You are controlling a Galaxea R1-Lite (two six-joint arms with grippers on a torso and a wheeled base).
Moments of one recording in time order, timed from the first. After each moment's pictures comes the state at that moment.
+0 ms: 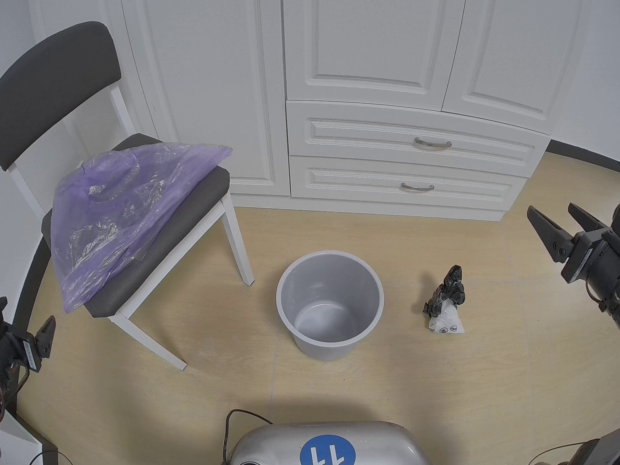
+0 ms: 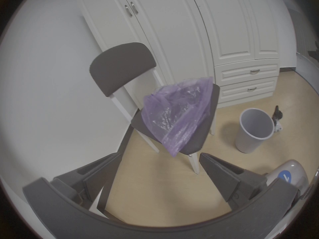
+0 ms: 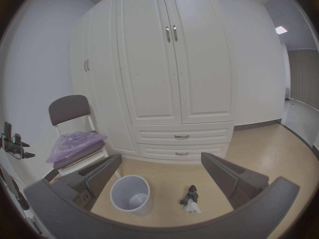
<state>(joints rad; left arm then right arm) 0.37 0.87 -0.26 -0.35 -0.07 0.36 0.42 1.15 -0.39 -0.88 -0.24 0.03</state>
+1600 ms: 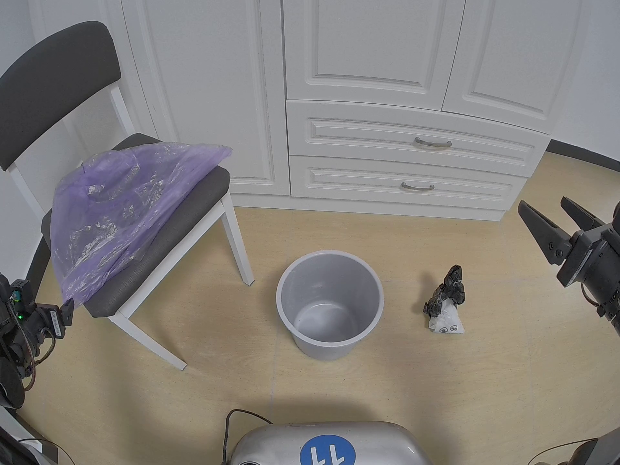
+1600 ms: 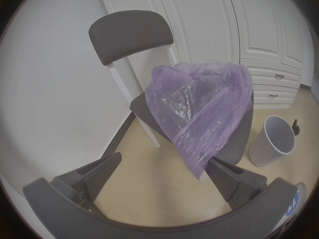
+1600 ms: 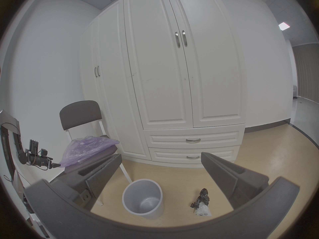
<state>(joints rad) 0.41 1.56 -0.14 -1.10 -0.01 0.21 0.57 1.14 -0.42 -0.89 -0.32 0.02</state>
